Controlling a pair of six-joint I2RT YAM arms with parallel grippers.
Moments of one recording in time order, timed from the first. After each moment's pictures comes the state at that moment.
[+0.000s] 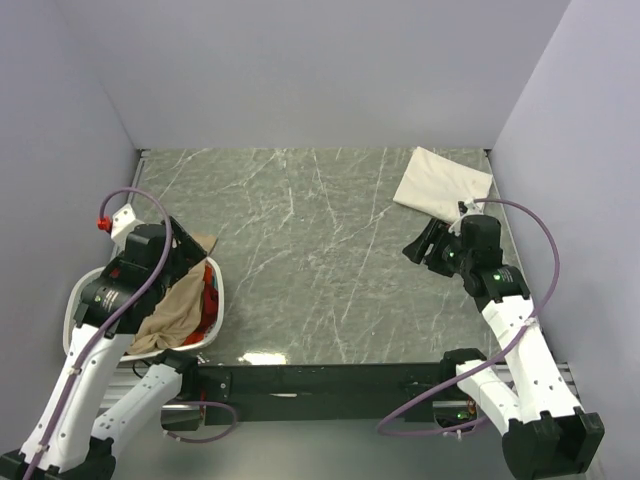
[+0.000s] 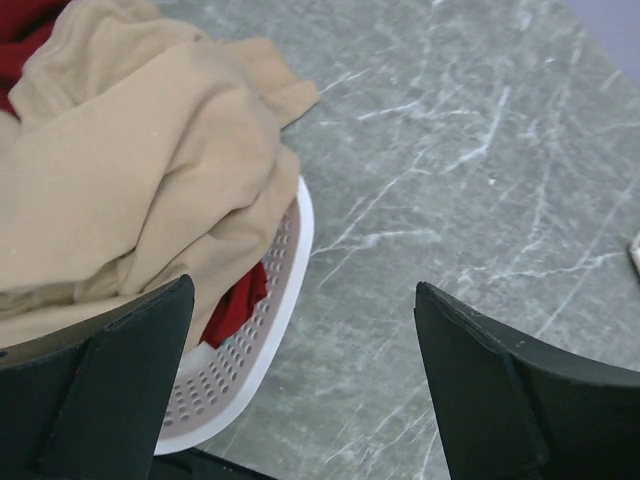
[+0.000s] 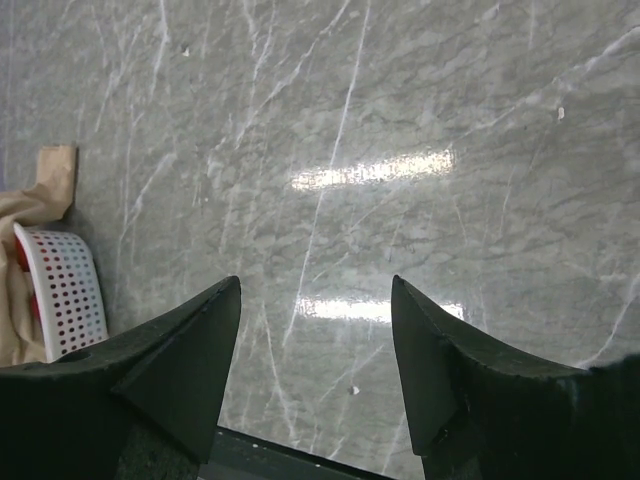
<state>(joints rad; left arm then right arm) -0.32 0.73 1.07 -1.03 -0.44 -0.86 0.10 0.84 0.78 -0.60 -0.23 0.54</state>
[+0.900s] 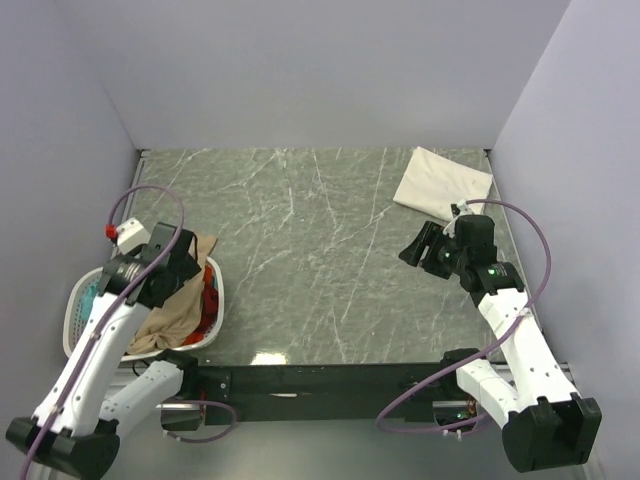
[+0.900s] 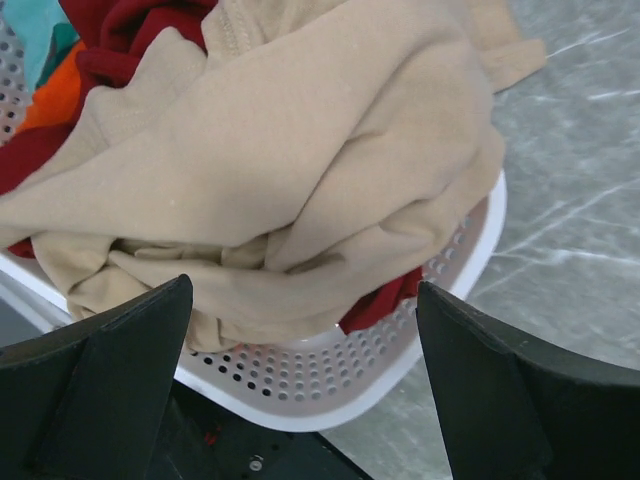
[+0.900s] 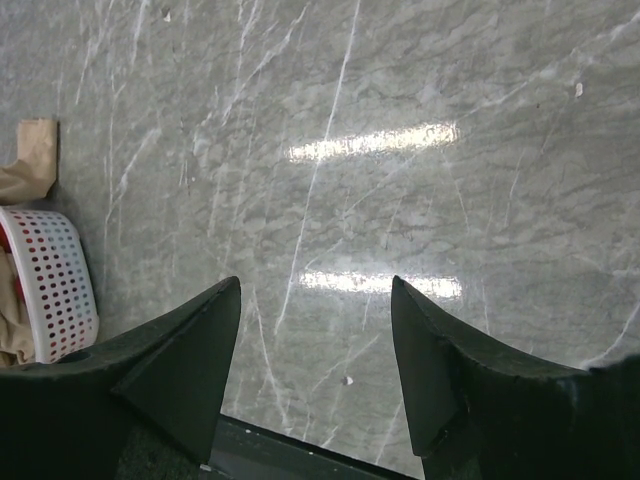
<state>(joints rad) -0.31 0.85 1.05 -1.30 -0.61 -0.98 0.10 0.89 0.76 -0.59 -0.26 0.51</state>
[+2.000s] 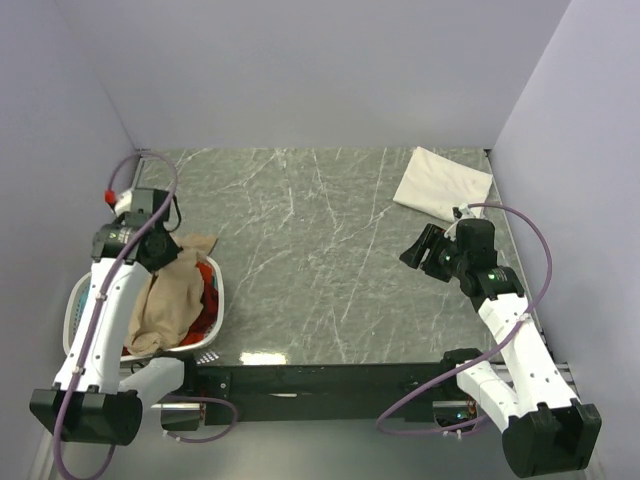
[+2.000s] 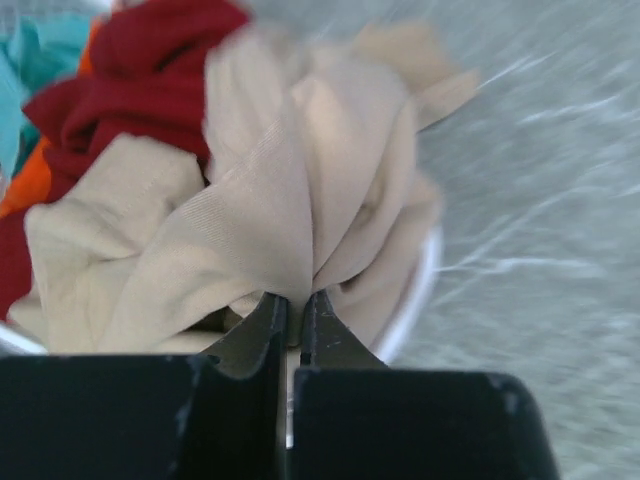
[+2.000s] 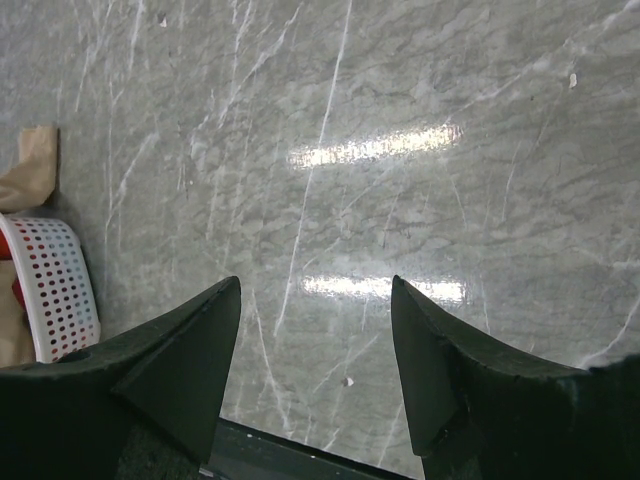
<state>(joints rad) -0.07 1.05 1.16 -1.15 -0.42 -0.66 0.10 0.86 0.73 -0.58 -0.25 0.54</state>
